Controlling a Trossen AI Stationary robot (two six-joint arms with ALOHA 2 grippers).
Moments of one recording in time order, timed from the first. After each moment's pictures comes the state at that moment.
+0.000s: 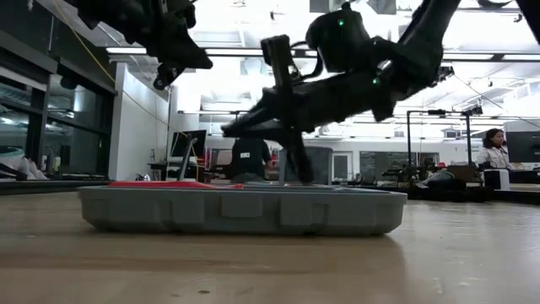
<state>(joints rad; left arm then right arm) 0.26 1.04 0.75 -0.21 0.20 -0.23 0.02 2.00 0.90 0.76 -0.16 1.08</state>
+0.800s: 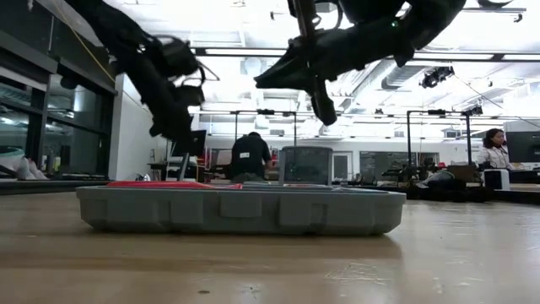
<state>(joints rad) 0.65 1.40 0.79 -0.33 0.08 -0.02 0.00 1.66 0.89 0.41 -0.02 0.87</state>
